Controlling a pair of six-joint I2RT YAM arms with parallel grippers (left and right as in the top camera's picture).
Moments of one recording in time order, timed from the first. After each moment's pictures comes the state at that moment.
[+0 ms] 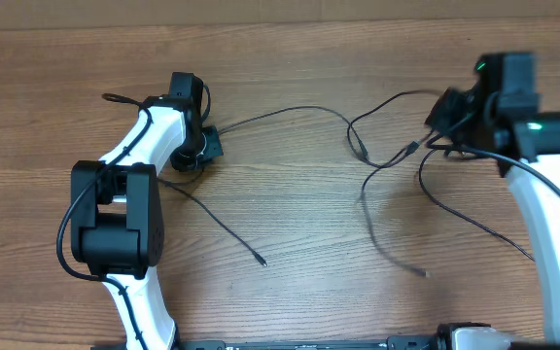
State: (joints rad) left arm -0.09 2.09 1.43 -0.79 0.03 -0.42; right arm 0.03 1.43 1.46 -0.92 -0.09 0.55
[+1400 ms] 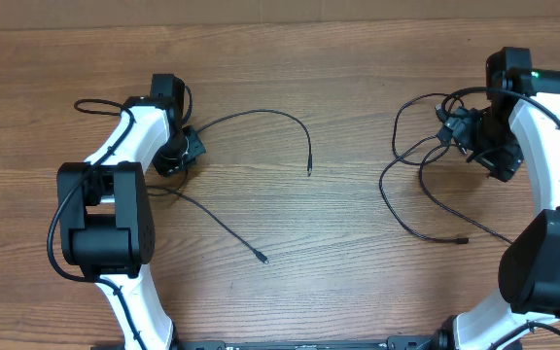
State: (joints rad) left arm -0.02 2.09 1.43 -0.84 -0.04 -0.55; right arm -0.14 1.82 1.57 -1.24 0.03 0.56
